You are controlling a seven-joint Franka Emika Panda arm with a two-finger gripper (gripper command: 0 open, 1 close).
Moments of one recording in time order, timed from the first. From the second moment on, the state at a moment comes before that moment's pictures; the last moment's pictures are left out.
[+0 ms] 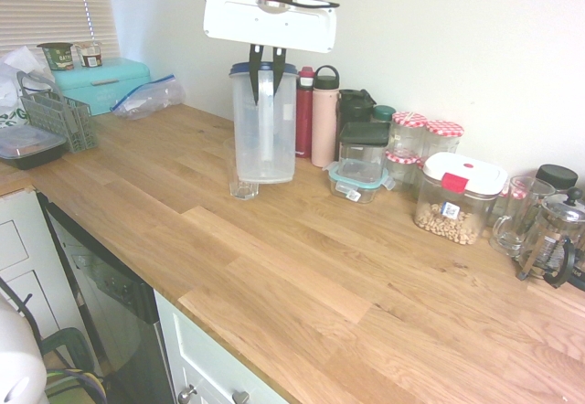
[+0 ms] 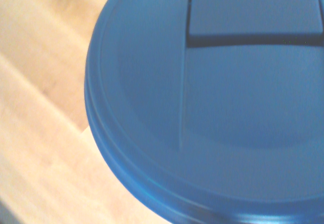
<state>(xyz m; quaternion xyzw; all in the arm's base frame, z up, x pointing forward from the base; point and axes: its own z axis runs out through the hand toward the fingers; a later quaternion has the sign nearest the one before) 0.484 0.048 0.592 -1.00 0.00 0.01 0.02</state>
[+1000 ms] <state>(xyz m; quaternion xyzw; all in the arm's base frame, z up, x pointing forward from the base) 0.521 0.108 0.541 -0.93 -0.25 0.09 -0.25</state>
